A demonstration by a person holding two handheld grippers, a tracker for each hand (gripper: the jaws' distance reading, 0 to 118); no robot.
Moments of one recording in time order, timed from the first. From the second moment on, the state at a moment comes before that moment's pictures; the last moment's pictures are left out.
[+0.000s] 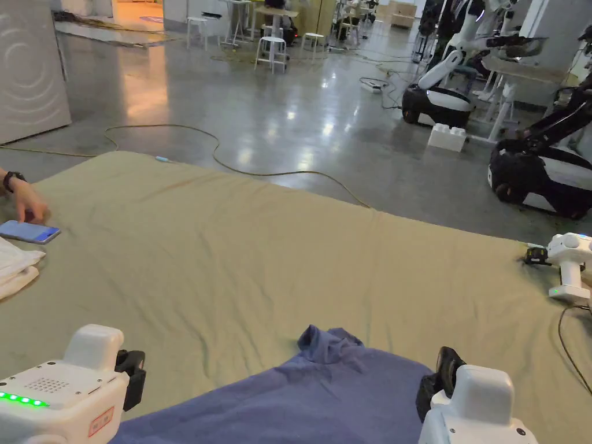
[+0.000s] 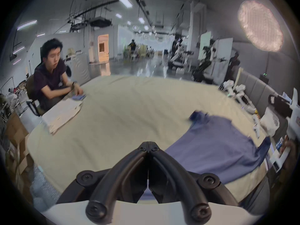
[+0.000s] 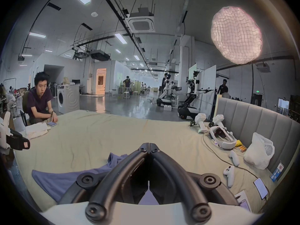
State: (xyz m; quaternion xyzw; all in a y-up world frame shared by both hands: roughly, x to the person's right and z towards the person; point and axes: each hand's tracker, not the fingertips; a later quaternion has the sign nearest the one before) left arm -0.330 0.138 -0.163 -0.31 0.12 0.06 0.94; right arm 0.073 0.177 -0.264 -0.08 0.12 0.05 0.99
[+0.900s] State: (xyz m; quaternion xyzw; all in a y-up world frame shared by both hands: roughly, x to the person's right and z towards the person) left arm -0.405 0.007 -0.190 -0.51 0.24 0.16 0.81; right arm 0.055 0.121 -0.319 -0.21 0.13 0.08 0.97
